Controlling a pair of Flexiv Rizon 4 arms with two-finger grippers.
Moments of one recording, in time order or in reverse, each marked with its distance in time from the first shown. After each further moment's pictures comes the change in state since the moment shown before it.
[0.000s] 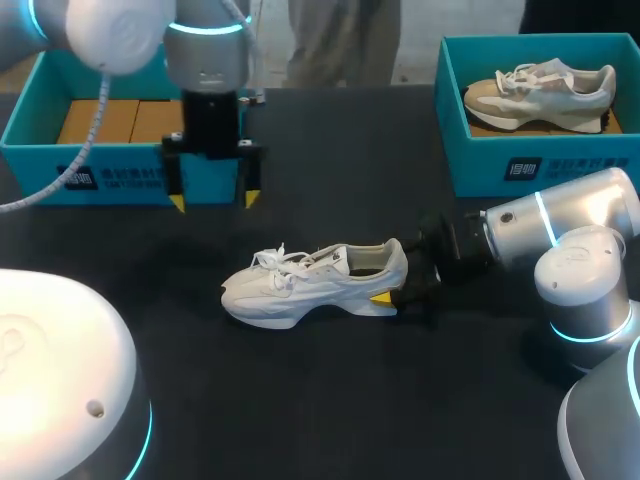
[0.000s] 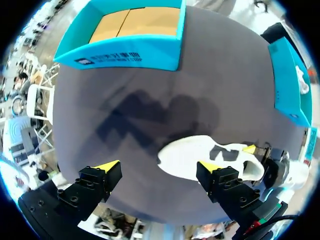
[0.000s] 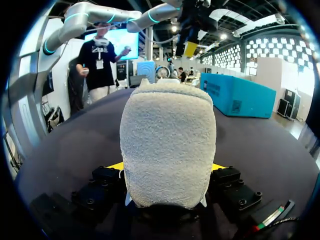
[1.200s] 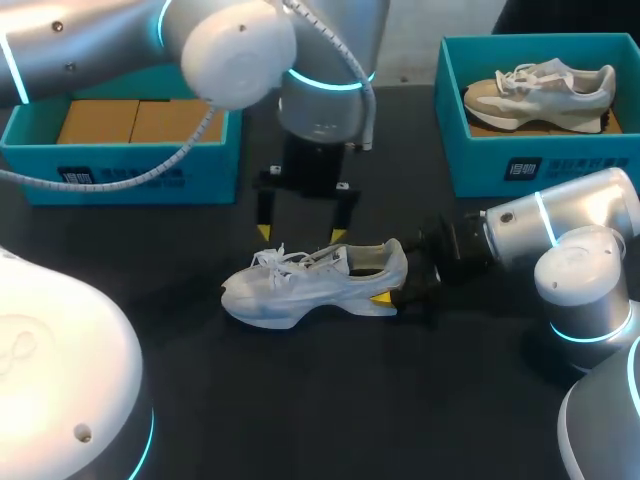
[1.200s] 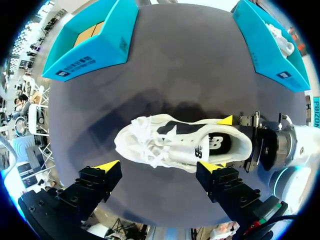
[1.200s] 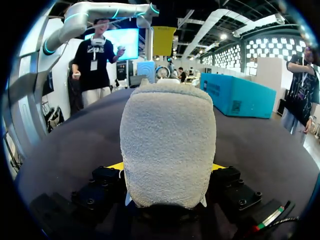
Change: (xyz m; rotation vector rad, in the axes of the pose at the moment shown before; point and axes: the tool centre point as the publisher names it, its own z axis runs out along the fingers) left arm 0.101 0.066 0.017 0.085 -0.057 0.173; right arm 0.000 0.000 0.000 0.000 0.000 0.000
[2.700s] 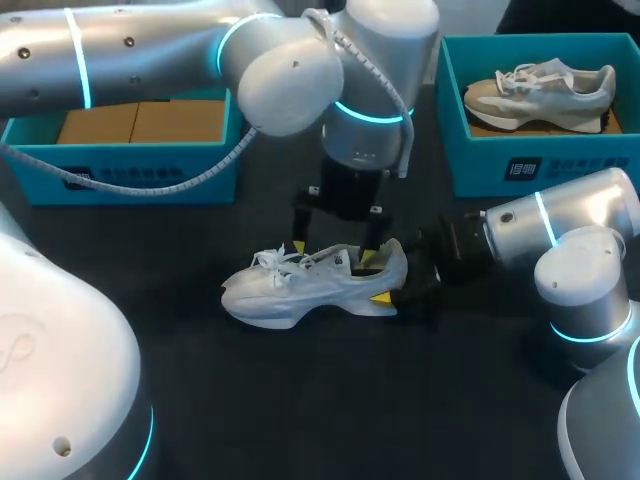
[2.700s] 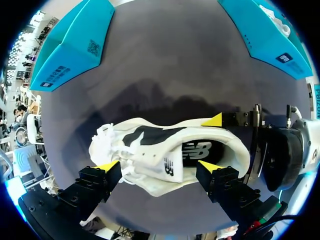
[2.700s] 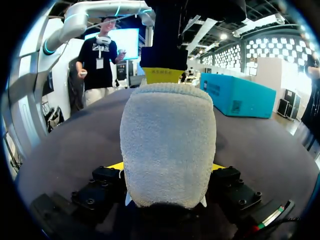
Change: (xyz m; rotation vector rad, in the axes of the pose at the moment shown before) left arm 0.055 -0.007 0.043 -0.001 -0.013 0.074; right arm 0.000 0.000 0.000 0.000 0.000 0.000
